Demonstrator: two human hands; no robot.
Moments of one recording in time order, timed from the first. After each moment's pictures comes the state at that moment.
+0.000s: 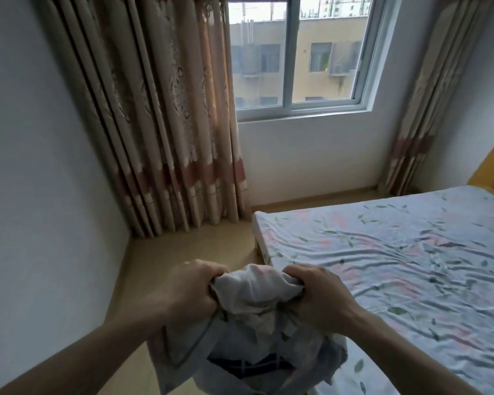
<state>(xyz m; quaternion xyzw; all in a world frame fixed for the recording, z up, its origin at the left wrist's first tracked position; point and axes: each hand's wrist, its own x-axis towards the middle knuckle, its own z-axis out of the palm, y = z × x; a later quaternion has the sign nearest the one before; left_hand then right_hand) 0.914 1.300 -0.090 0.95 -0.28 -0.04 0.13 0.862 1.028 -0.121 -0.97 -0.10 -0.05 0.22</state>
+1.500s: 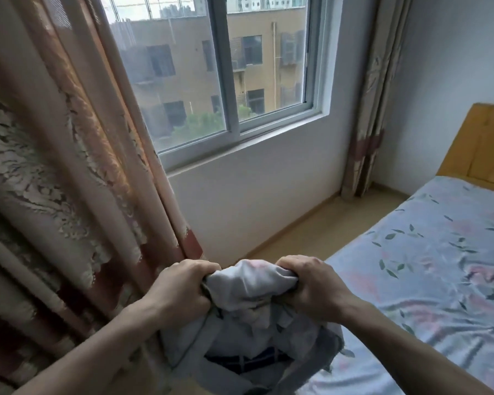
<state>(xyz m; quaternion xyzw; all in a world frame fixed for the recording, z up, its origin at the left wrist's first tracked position) 1.841 1.171 -0.087 0.89 -0.45 -0.01 0.13 1.693 0.934 -0.121 -0.95 0.08 -0.14 0.25</state>
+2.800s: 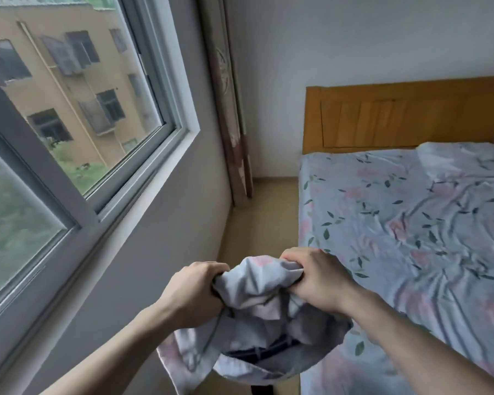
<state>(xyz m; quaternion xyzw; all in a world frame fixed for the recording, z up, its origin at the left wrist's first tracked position) 2.371 0.720 -0.116 0.66 -0.73 -0.10 0.10 2.111 0.651 -0.132 -0.85 0.45 -0.17 0.20</state>
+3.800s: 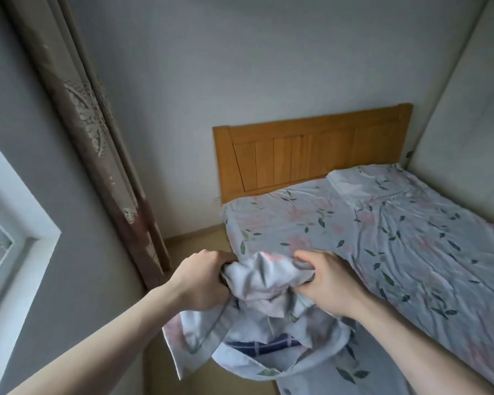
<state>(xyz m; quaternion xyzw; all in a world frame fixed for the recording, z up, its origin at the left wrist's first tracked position) 2.389 0.071 -0.102 0.43 -0.89 -0.14 0.08 2.131 0.161 -0.118 -0.69 0.66 -0.26 0.13</state>
